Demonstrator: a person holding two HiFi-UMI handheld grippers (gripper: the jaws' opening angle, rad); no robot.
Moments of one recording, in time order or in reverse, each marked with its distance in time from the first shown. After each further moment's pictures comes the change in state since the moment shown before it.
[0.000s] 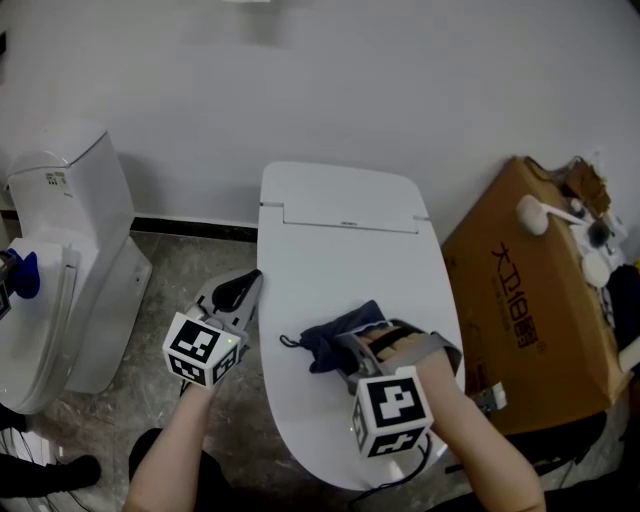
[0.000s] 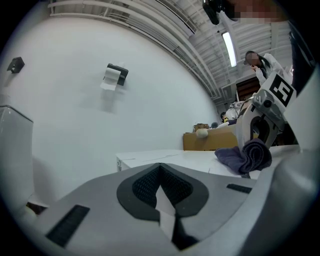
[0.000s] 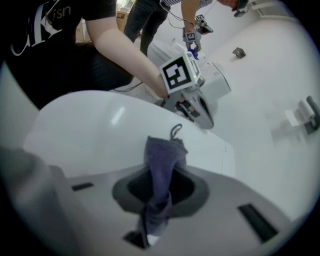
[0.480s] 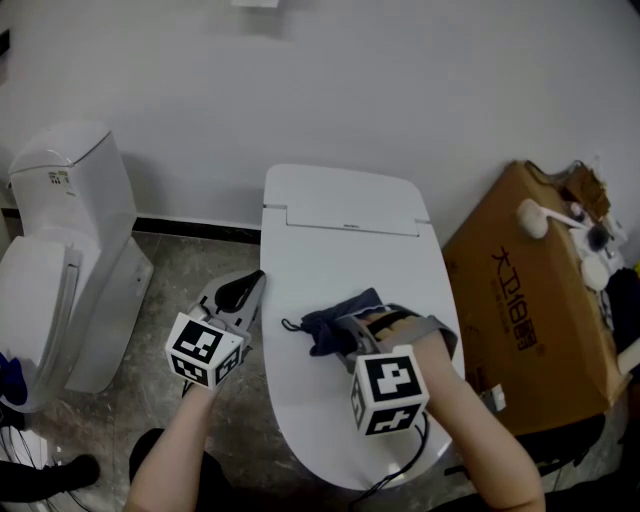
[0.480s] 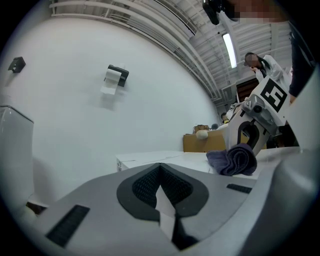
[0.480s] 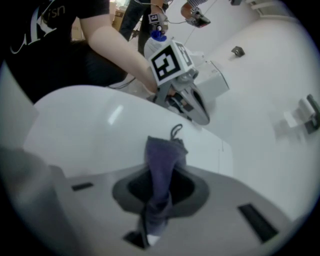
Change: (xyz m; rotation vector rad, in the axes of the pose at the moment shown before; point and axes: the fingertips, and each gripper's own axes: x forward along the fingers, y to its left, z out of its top) left arm -0.001 0.000 0.004 -0.006 -0.012 -0.001; right arm 0.012 -0.027 -0.005 -0.006 0.007 -0.023
